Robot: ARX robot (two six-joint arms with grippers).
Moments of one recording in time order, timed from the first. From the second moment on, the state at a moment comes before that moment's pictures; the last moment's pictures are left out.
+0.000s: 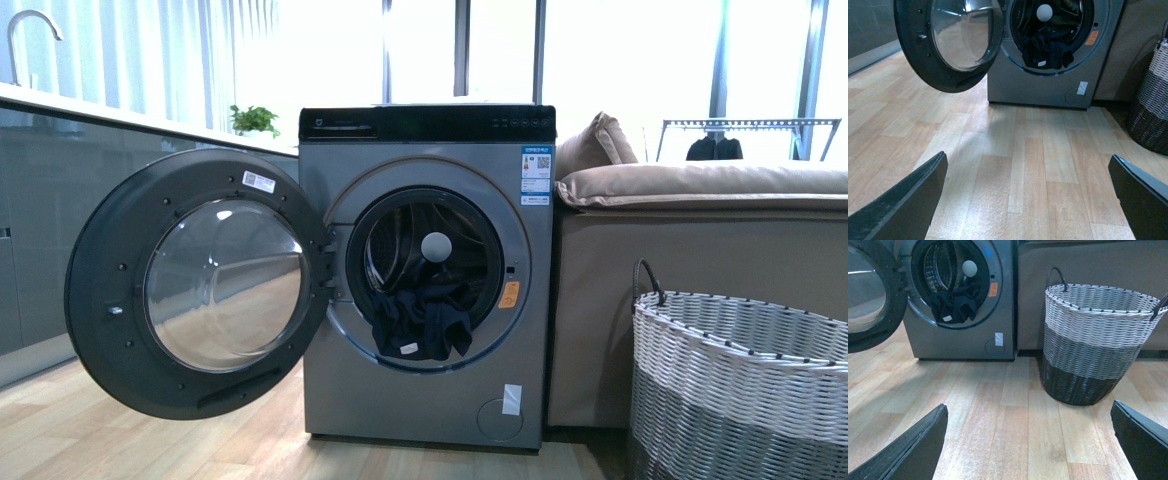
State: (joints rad) left arm 0.00 0.00 0.01 -0.01 0.00 0.00; right arm 0.00 0.00 0.01 0.00 0.00 0.00
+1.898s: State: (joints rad) left arm 0.00 0.00 0.01 -0.01 0.00 0.00; right arm 0.00 0.00 0.01 0.00 0.00 0.00
